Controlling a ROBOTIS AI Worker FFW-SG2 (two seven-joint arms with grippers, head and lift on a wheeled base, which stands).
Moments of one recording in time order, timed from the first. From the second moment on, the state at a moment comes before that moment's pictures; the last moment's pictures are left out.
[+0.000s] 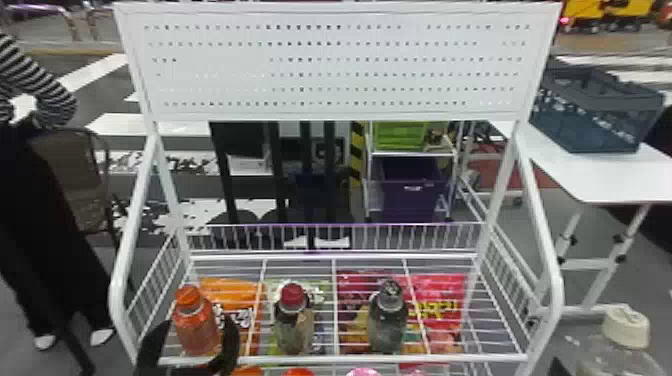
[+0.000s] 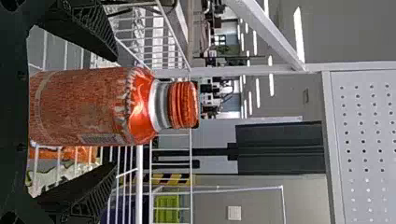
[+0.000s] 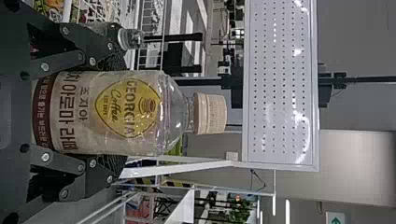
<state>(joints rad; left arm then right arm) 0.13 0.27 -0.29 -1.35 0.20 -0.40 0.40 0.96 0.00 -0.17 -2.51 -0.10 0.06 0.25</state>
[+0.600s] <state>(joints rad) 0.15 0.28 -0.28 -1.44 0.21 -0.30 0.40 0.97 0.00 -0.18 -2.52 -0.10 0.05 0.25</state>
